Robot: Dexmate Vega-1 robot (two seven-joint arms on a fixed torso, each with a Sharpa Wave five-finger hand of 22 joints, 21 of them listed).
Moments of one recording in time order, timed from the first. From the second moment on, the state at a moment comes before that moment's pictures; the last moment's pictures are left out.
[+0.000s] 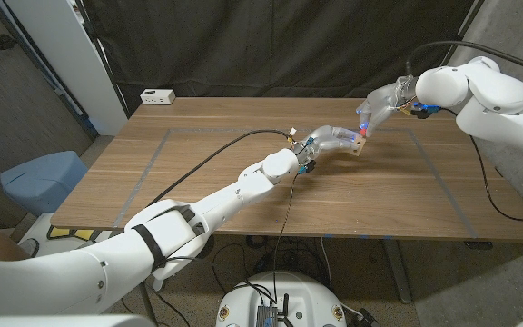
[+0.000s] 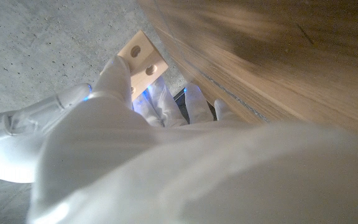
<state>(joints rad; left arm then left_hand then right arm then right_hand) 0.41 0.04 0.88 -0.87 -0.09 -0.36 -0.04 0.97 0.04 0.28 -0.16 0.23 0.84 -0.18 0.26 0.21 0.88 -0.21 0.26 0.49 0.46 -0.05 0.21 0.20 0.12 0.14 0.21 0.18 -0.52 -1.15 -0.53 -2.06 -0.56 -0.31 0.82 0.88 -0.13 0.37 -0.17 0.22 0.76 -0.19 0.34 0.23 0.23 -0.19 0.19 0.19 0.21 -0.04 0.20 0.19 0.56 -0.01 0.18 0.17</state>
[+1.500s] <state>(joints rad) 0.42 0.04 0.89 -0.88 -0.09 -0.35 -0.04 0.97 0.04 0.28 -0.16 0.23 0.84 -0.18 0.26 0.21 0.88 -0.21 0.26 0.49 0.46 -0.05 0.21 0.20 0.12 0.14 0.21 0.18 -0.54 -1.15 -0.51 -2.05 -0.51 -0.31 0.77 0.91 -0.10 0.38 -0.16 0.21 0.86 -0.16 0.41 0.26 0.29 -0.18 0.20 0.19 0.24 -0.04 0.21 0.20 0.59 -0.05 0.19 0.17</state>
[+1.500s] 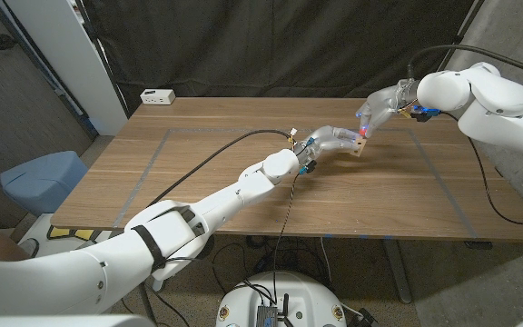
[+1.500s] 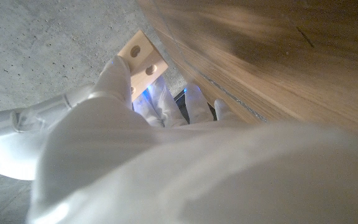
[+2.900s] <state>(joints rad) 0.43 0.05 0.89 -0.91 -0.09 -0.33 -0.03 0.97 0.04 0.28 -0.16 0.23 0.84 -0.18 0.26 0.21 0.89 -0.21 0.26 0.49 0.47 -0.04 0.21 0.20 0.12 0.14 0.21 0.18 -0.55 -1.18 -0.53 -2.09 -0.53 -0.37 0.82 0.88 -0.11 0.39 -0.15 0.21 0.74 -0.18 0.36 0.24 0.25 -0.16 0.18 0.19 0.23 -0.04 0.20 0.20 0.58 -0.04 0.18 0.16</state>
